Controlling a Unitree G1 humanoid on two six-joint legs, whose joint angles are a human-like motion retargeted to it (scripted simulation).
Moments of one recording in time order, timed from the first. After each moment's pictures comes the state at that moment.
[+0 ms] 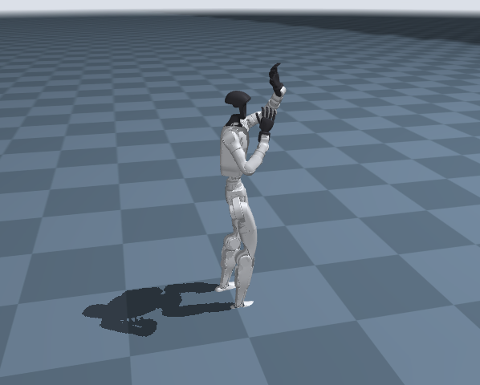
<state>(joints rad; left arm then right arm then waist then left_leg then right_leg) -1.97 0.80 -0.80 0.32 0.60 0.04 0.68 -0.65 -0.42 0.40 -0.60 0.14 -0.40 -0.39 -0.24 -0.08 0.16 0.22 -0.07 0.45 0.12 -0.40 0.10 0.00 -0.01 0.31 0.26 -0.31 0.26</state>
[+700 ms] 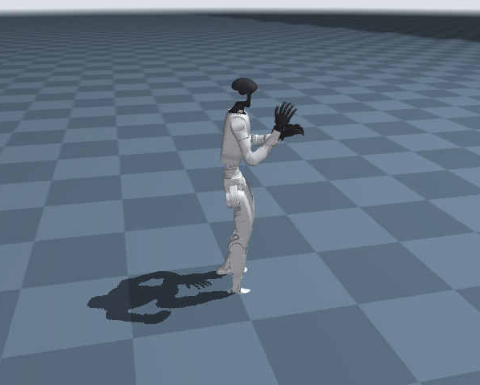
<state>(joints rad) -0.35 0.41 -0.21 -0.12 0.20 -0.16 0.31 -0.53 -0.42 0.10 -0.48 -0.35 -0.16 -0.71 0.01 -0.02 0.30 -0.02 0.09 0.18 0.54 -0.47 0.06 0.06 0.02 0.01 0.10 -0.19 0.18</state>
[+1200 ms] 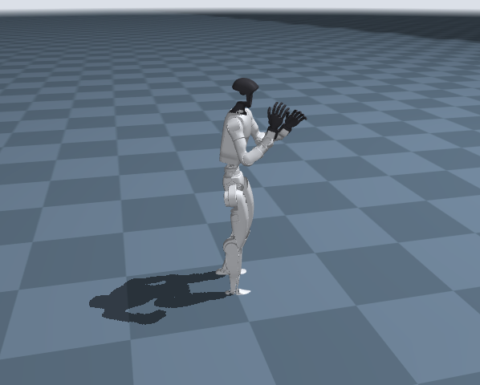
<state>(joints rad) -0.67 0.35 -0.35 -0.14 0.22 -0.27 0.42 -0.56 -0.41 0.25 -0.49 -0.32 -0.29 -0.74 -0.08 0.01 0.29 0.04 0.07 0.17 0.43 -0.49 0.04 0.12 0.04 0.11 -0.03 -0.11 0.20</state>
